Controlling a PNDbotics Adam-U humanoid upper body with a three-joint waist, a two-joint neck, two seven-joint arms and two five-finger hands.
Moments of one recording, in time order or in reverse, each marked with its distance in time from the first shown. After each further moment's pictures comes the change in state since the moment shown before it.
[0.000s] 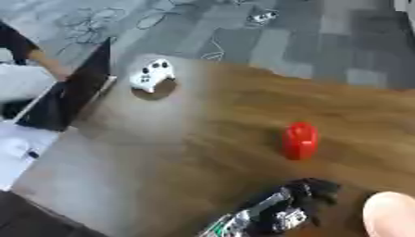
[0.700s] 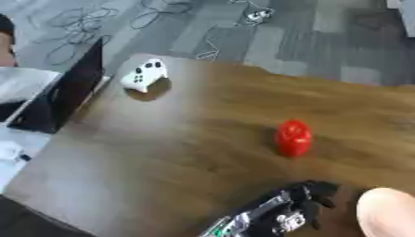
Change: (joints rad) left arm 0.007 0.000 -0.002 0.005 -0.002 -0.001 -0.010; right arm 0.000 0.000 0.000 0.000 0.005 -0.002 -0.001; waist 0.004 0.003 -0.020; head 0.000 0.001
